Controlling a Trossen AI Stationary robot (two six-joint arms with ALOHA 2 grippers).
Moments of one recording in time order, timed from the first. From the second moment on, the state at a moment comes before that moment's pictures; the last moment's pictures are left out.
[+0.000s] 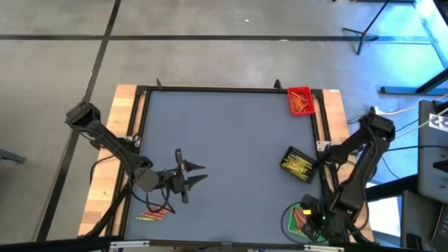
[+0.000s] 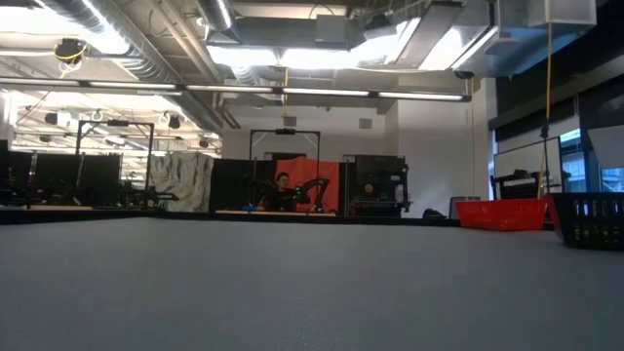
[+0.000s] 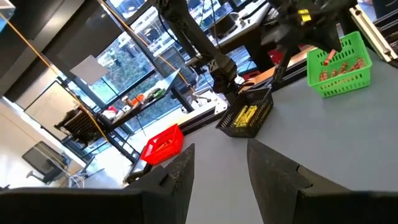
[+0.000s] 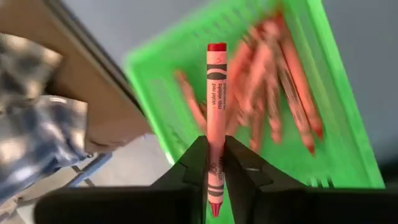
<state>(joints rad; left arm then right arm) -0.66 1.35 0.72 0.50 -0.92 0.48 1.13 1.44 0.95 -0.69 0.06 1.85</state>
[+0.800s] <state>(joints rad) -0.68 1.35 0.72 0.11 -0.67 -0.07 0.73 1.33 0.95 -0.54 0.49 0.77</state>
